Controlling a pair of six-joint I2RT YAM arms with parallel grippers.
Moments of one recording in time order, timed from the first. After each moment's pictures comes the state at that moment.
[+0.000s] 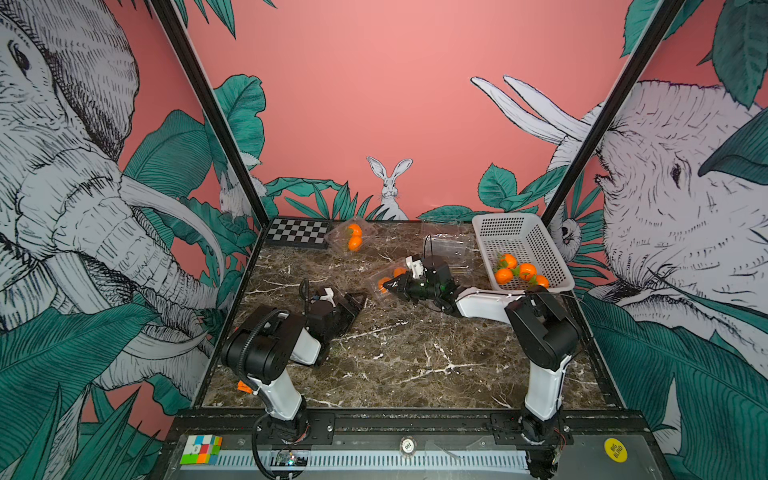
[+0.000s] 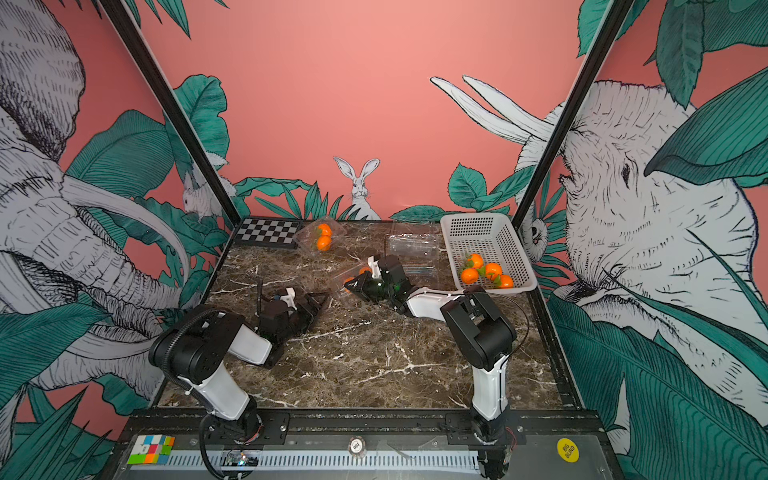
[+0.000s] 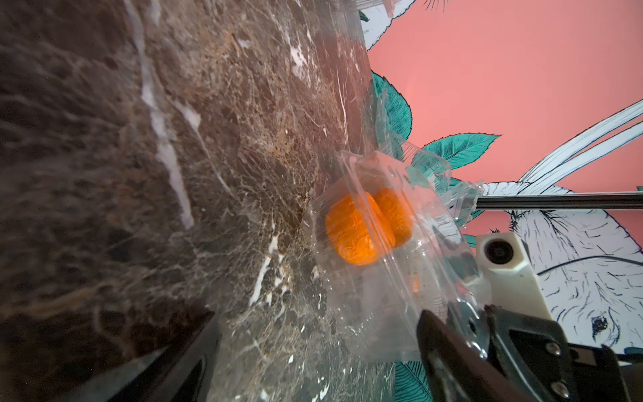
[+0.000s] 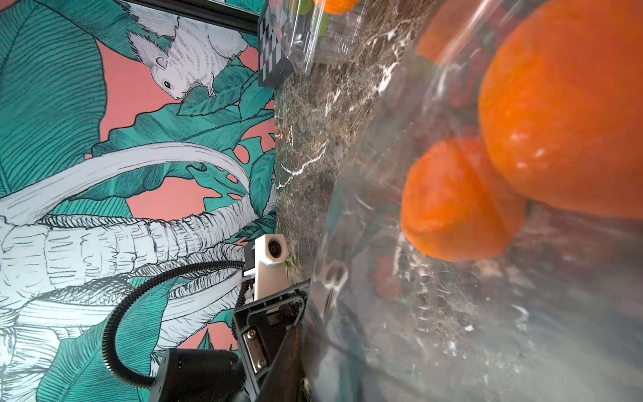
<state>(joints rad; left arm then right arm) -0.33 1.72 0.27 1.10 0.29 -1.24 0.66 1.91 1.08 0.41 -0.55 1.16</state>
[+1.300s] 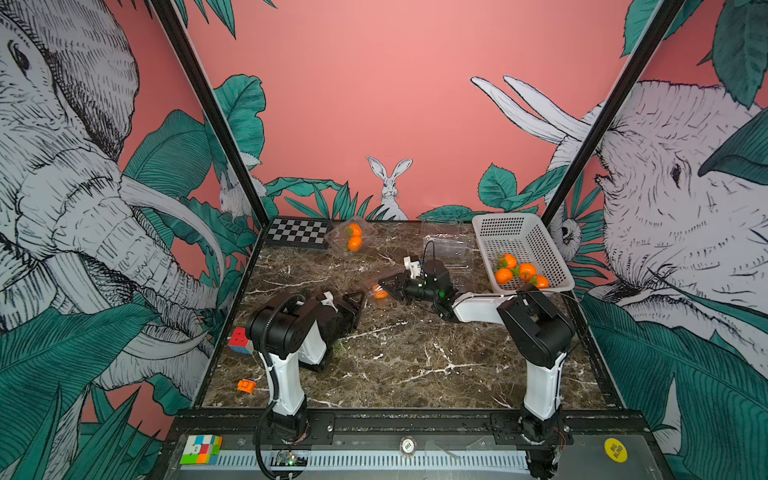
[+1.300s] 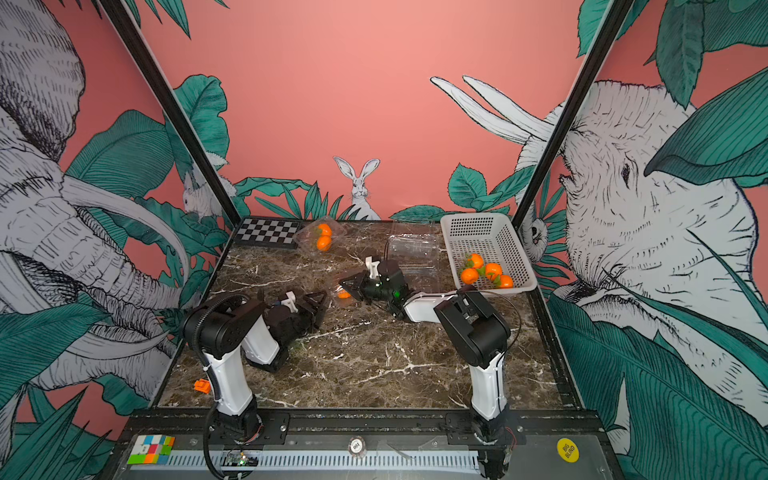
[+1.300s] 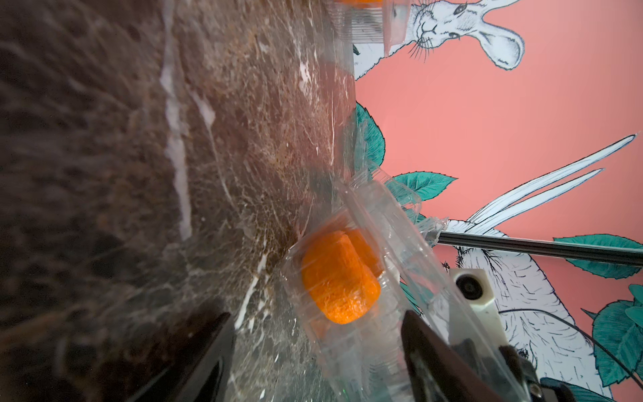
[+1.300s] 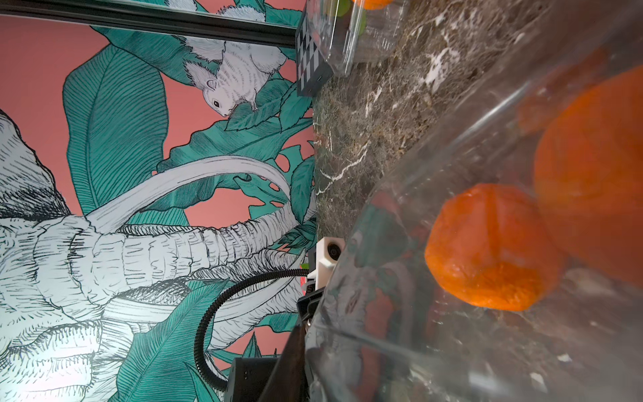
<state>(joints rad) -0.36 1.92 0.26 1.39 0.22 -1.43 0.69 1.95 1.04 0.65 -0.54 1.33</state>
